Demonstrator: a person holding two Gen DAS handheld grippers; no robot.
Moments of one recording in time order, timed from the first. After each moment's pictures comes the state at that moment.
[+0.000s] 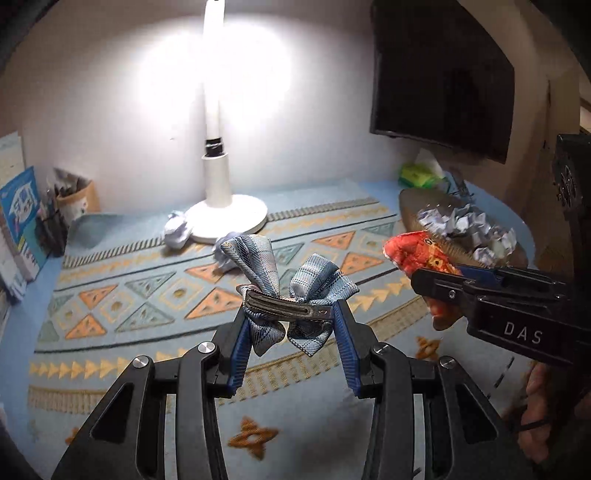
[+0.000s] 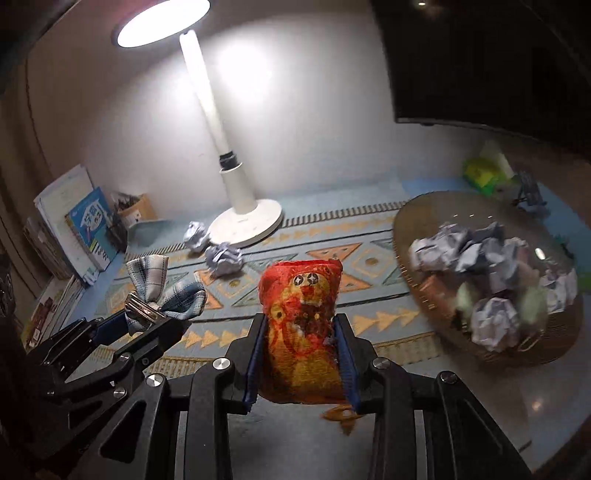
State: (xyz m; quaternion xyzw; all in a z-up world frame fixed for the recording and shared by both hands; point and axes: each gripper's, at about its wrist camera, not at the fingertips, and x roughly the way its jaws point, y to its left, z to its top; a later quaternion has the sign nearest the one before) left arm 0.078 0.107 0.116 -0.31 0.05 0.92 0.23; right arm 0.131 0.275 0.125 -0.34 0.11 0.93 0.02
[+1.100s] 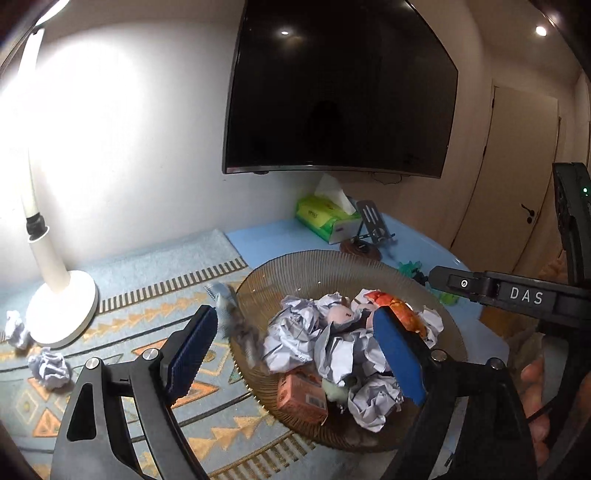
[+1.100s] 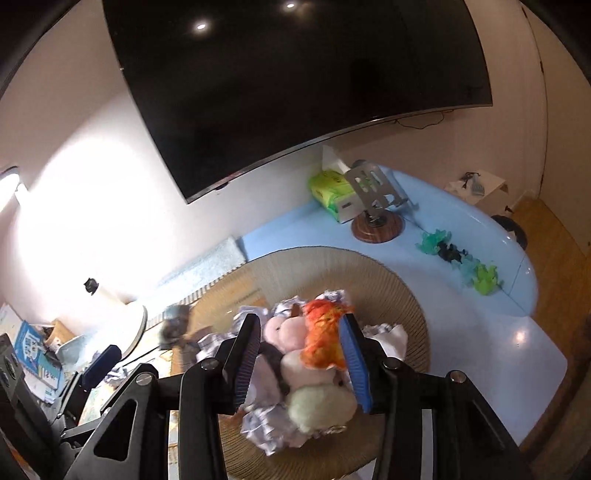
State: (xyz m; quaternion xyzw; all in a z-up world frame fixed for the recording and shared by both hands) left arm 0.025 0.304 0.133 -0.28 0.03 0.89 0.36; right arm 0.133 0.482 0.158 -0.31 0.22 0.91 0.18
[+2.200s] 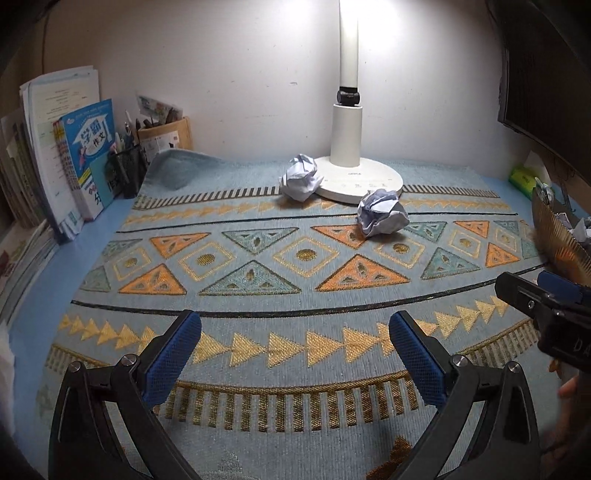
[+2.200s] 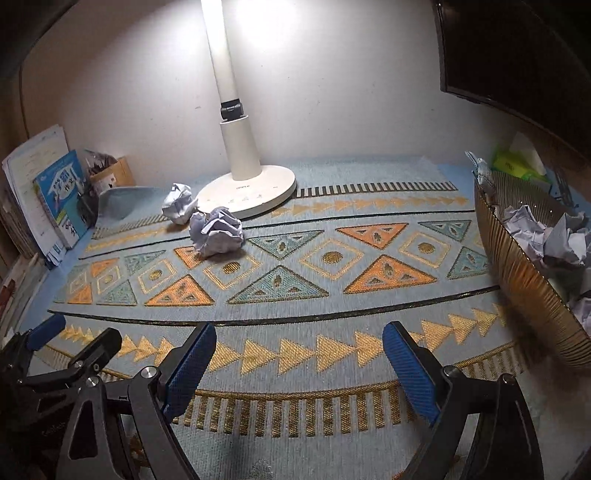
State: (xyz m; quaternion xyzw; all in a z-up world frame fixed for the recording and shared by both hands) left arm 0.019 0.024 0.031 -0.35 0.03 0.93 0.04; right arm 0.053 0.212 0.043 -0.36 0.06 0.93 0.03
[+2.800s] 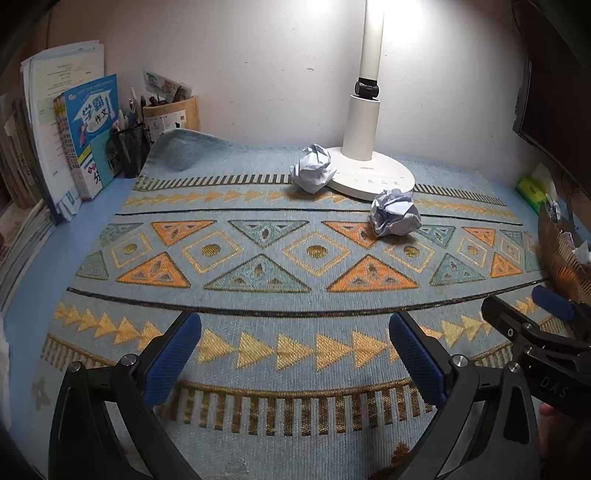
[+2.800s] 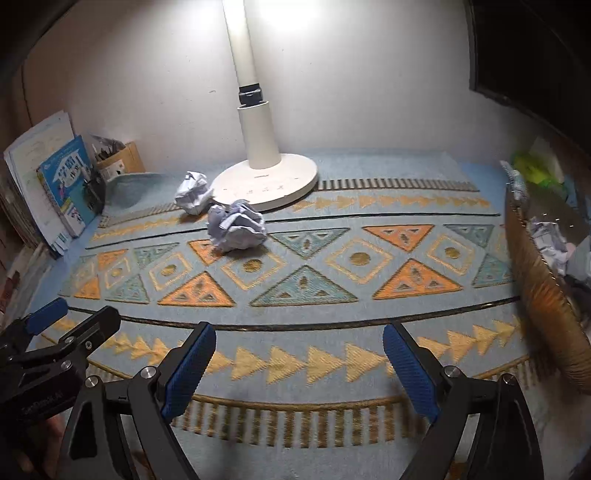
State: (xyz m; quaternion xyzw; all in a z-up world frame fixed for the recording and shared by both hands) left arm 0.003 0.011 0.043 -0.38 0.00 0.92 0.05; right arm 0.025 0.202 0.052 -0.41 0.07 0.91 -0.01
